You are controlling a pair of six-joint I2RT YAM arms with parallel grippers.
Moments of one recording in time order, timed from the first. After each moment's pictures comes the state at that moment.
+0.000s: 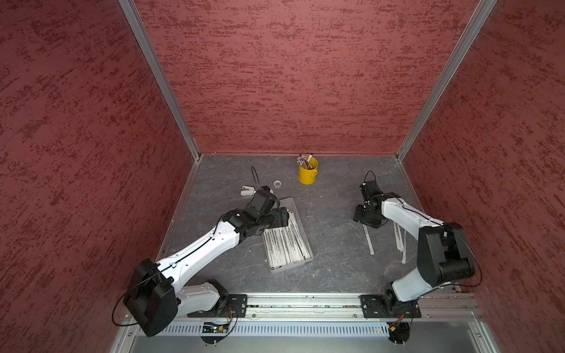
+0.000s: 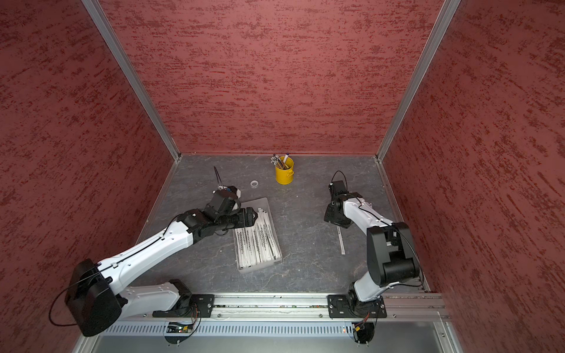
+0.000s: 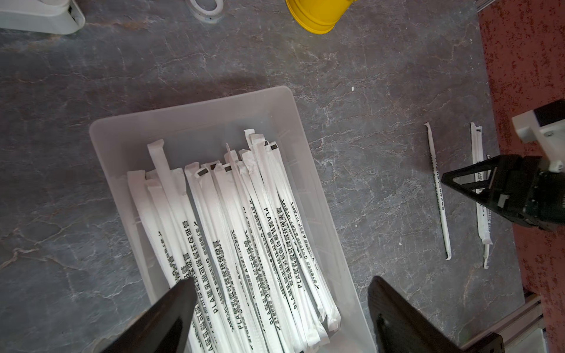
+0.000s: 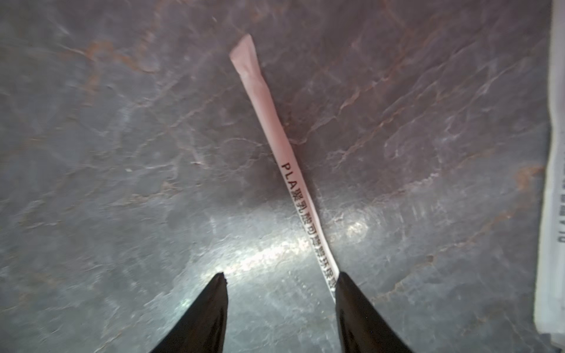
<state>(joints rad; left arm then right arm) -0.64 1.24 0.91 -0.54 -0.02 -0.67 0.15 1.61 0.98 -0.71 0.05 0.53</state>
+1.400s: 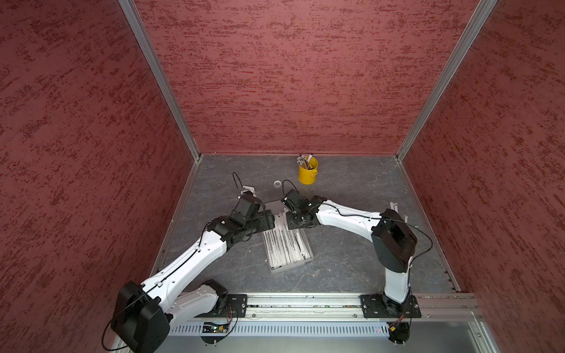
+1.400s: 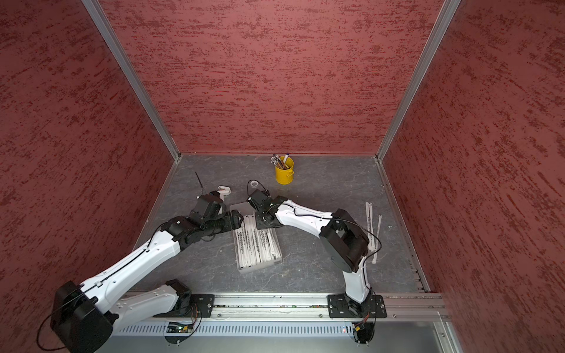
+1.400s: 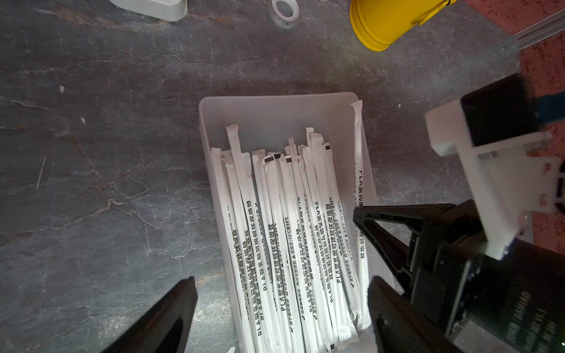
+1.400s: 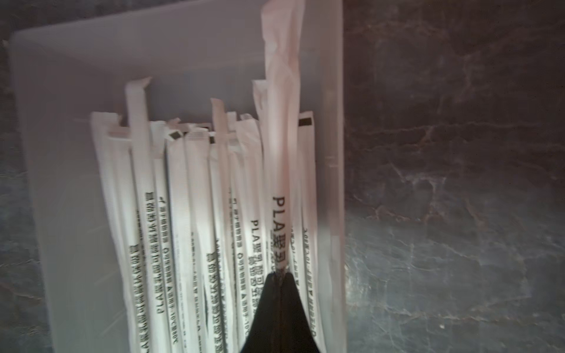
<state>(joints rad) -0.54 1.09 0.81 -0.61 -0.04 -0.71 0.87 1.93 1.43 -0.68 0.09 0.68</state>
